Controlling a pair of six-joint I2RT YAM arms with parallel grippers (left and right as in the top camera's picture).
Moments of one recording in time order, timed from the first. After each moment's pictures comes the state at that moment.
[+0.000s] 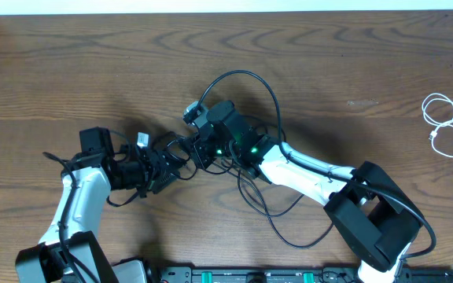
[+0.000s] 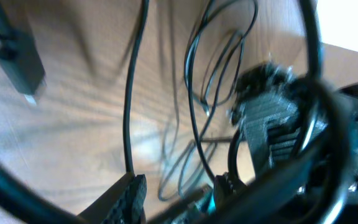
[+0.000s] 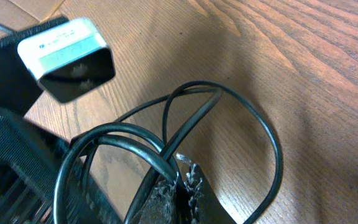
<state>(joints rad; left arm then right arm) 0.26 1.42 0.69 -0.73 0.96 -0.41 0.82 1.92 1.17 0.12 -0.42 0.33</state>
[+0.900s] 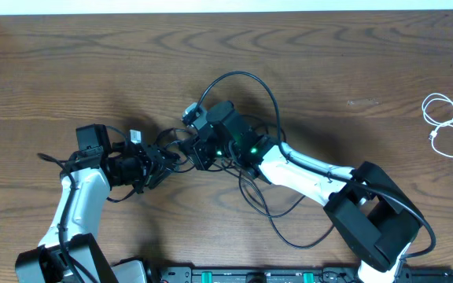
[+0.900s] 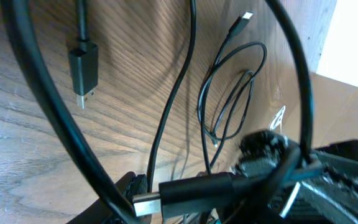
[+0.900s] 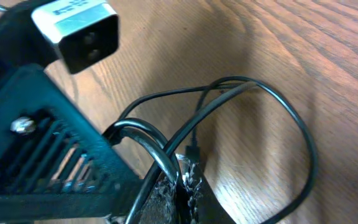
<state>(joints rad) 0.27 1.41 0.69 -0.63 0.85 -0.54 0.82 1.92 1.17 0.11 -0.44 0.30</state>
